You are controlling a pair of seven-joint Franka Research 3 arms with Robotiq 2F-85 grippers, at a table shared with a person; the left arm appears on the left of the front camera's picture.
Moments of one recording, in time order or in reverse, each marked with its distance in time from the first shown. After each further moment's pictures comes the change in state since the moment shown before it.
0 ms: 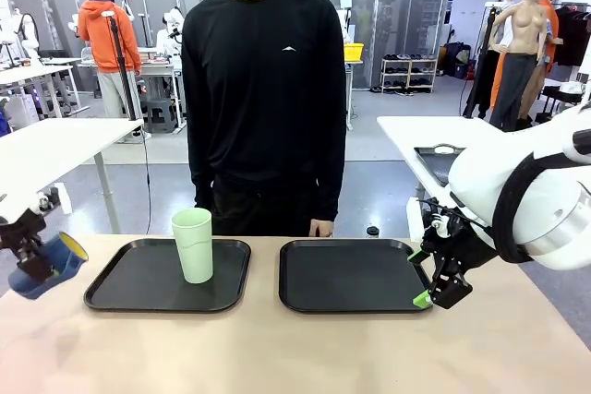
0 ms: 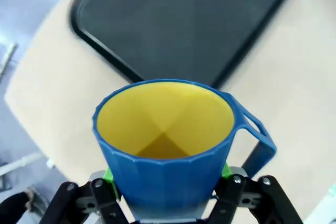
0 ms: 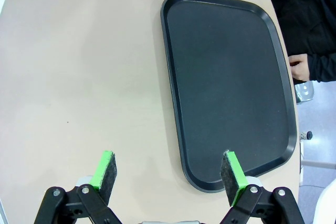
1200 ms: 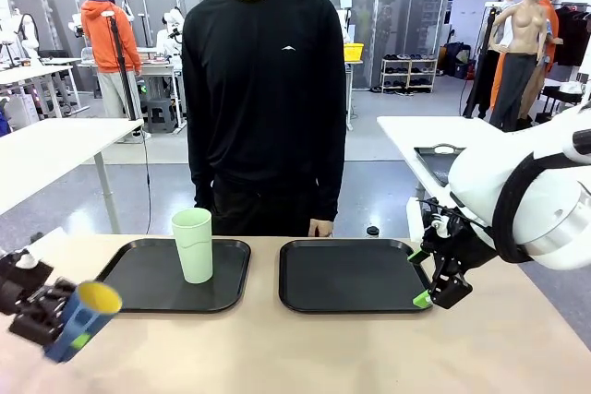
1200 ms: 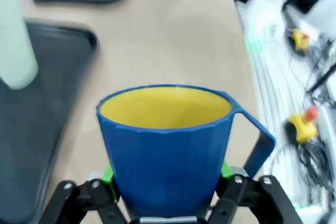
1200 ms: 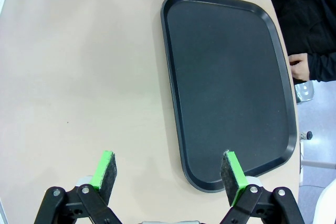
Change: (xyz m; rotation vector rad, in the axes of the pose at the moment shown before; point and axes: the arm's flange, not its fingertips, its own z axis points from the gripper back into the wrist) left arm -0.027 -0.095 -0.050 -0.551 -0.581 -0.221; right arm 0.000 0.000 0.000 0.000 0.000 0.000
